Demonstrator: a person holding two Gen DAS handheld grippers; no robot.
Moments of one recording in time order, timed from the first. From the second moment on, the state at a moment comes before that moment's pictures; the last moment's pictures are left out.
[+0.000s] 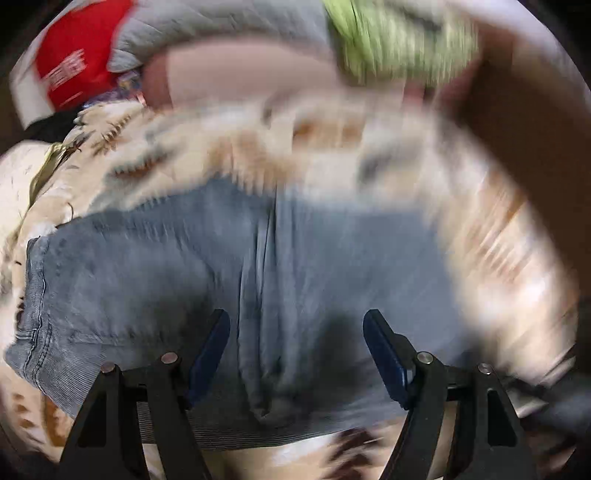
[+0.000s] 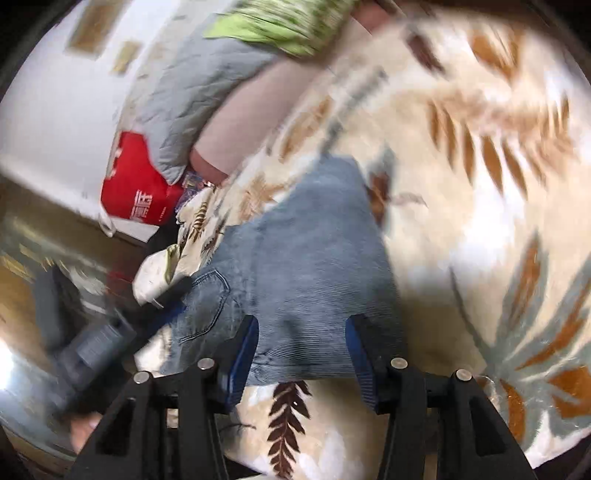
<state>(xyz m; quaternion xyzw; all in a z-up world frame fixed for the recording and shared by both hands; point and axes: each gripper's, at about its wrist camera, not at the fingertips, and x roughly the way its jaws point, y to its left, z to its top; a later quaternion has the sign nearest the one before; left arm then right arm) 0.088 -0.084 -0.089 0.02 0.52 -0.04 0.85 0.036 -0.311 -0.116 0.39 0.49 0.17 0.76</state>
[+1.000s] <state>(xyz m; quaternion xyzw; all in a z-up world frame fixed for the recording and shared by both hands) 0.113 -0.120 -0.106 0.04 0.51 -0.04 0.86 0.210 -0.329 -0.138 0.32 0.55 0.18 0.75</state>
